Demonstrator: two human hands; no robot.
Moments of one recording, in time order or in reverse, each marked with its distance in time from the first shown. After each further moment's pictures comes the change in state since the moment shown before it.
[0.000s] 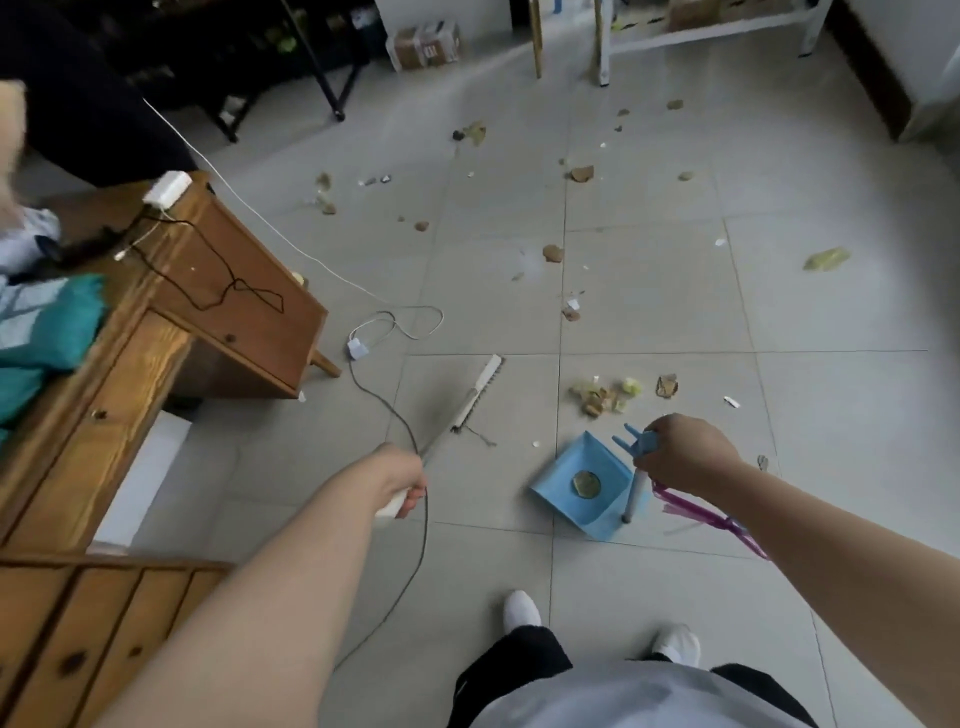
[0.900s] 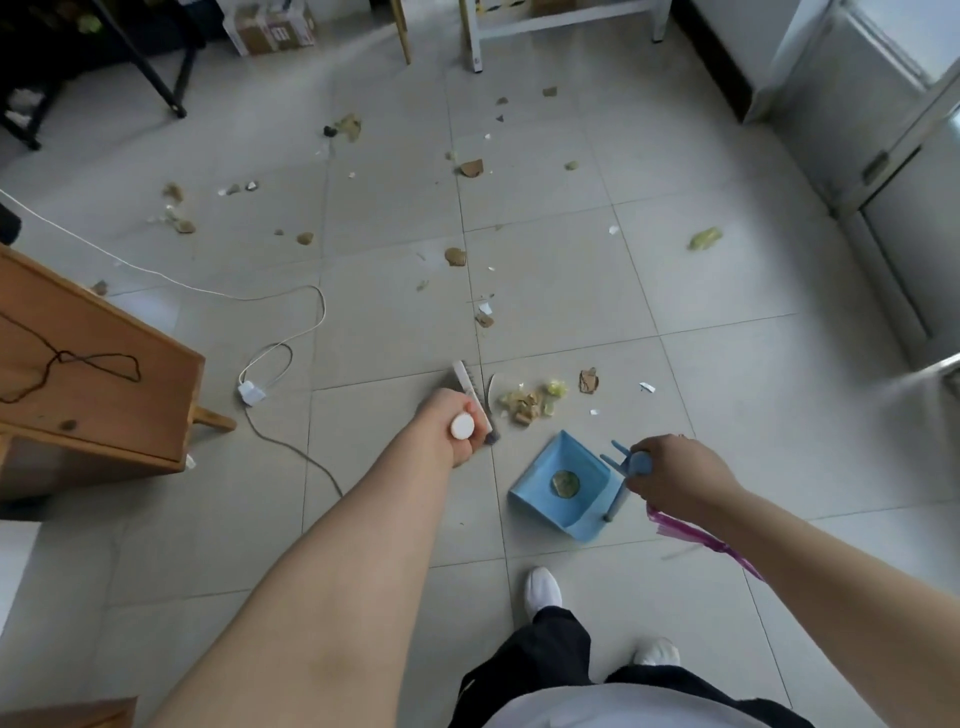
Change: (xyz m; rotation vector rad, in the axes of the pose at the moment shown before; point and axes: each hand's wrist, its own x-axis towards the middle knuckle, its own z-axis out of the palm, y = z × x) left_hand 0.053 0.196 0.066 -0.792 -0.399 -0.005; right_hand 0.044 0.034 -0.024 0.061 0.031 0.147
